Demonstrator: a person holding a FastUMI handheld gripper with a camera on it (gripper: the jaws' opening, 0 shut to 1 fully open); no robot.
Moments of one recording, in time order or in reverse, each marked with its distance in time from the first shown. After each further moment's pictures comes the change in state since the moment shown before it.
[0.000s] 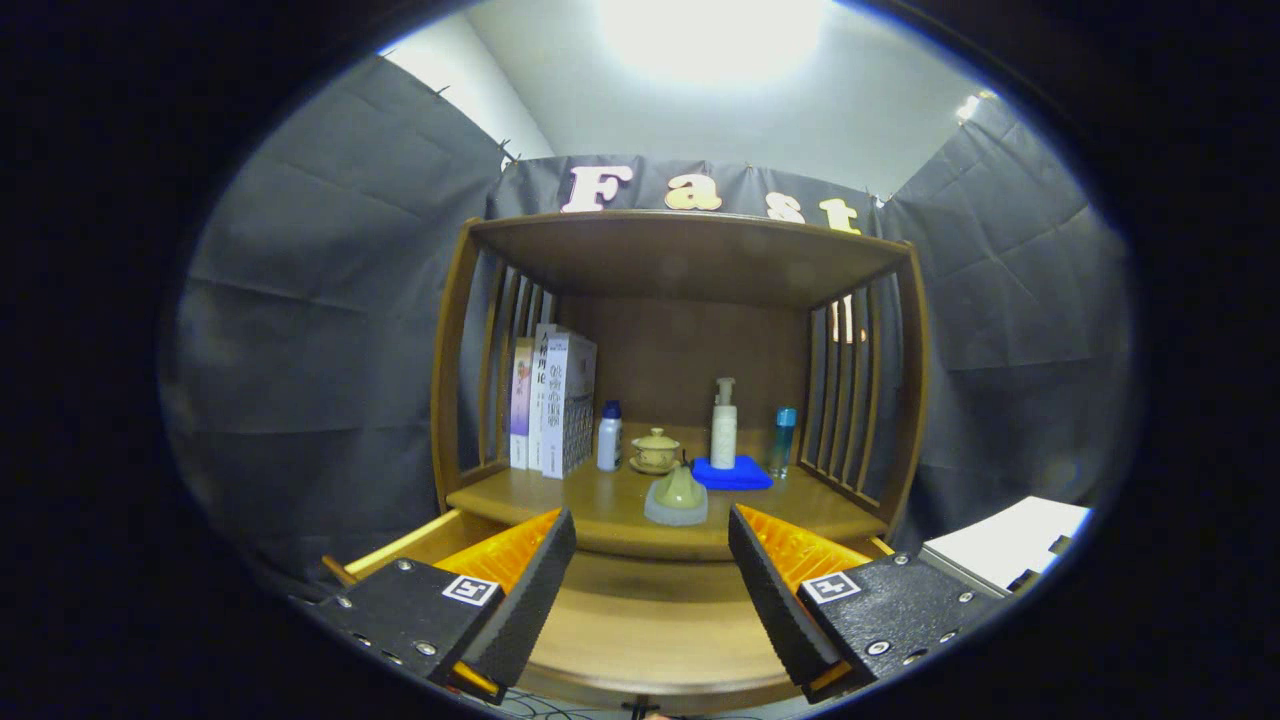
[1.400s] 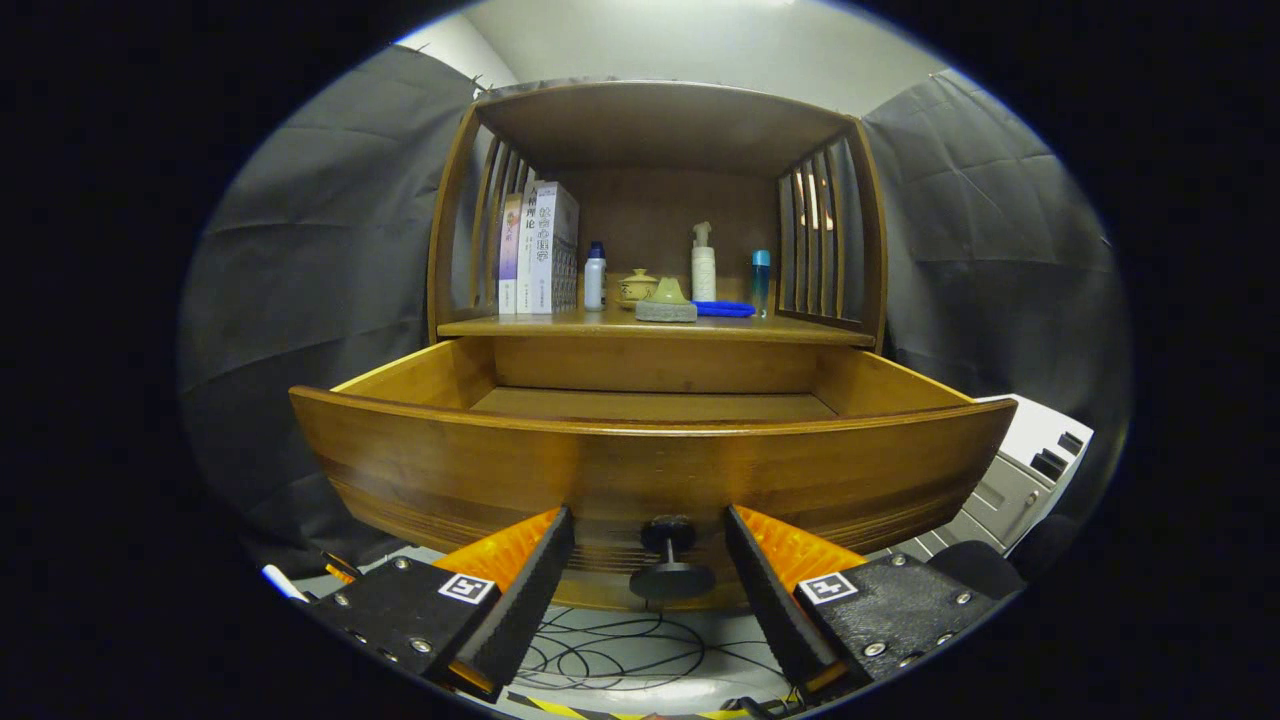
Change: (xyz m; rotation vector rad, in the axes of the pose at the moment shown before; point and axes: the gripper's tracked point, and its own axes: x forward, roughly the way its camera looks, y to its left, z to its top) arm -0.059 0.013 -0.165 0.073 0.279 -0.075
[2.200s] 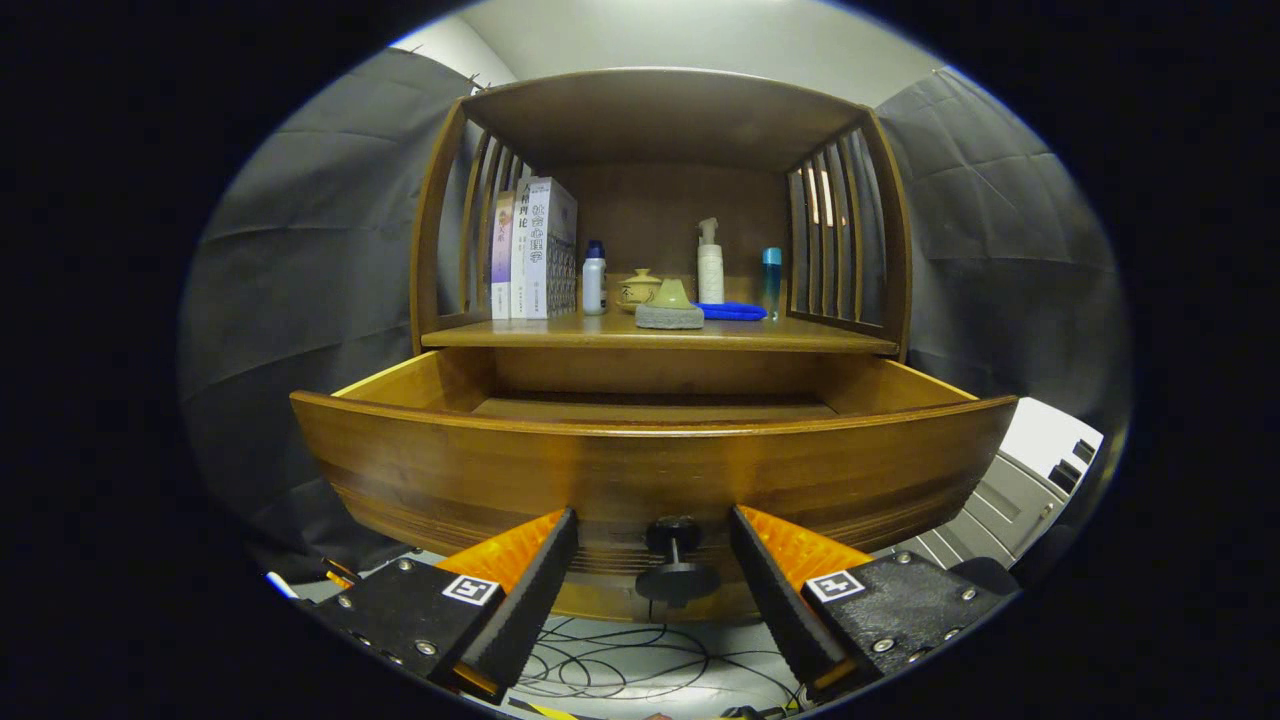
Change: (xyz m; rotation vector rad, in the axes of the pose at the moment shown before) arm 0.049 -0.001 0.014 -0.008 0.005 0.024
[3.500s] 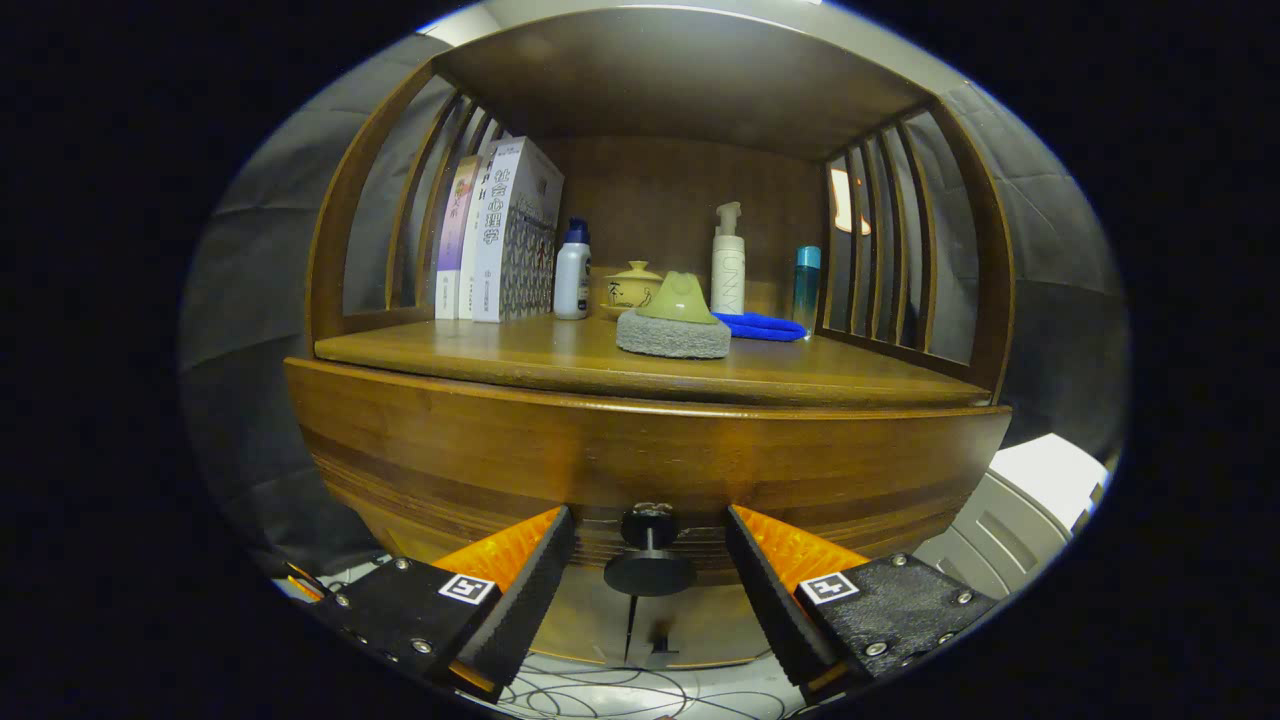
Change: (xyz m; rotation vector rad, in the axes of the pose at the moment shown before) arm 0.140 -0.010 0.021 -0.089 -0.005 -0.024
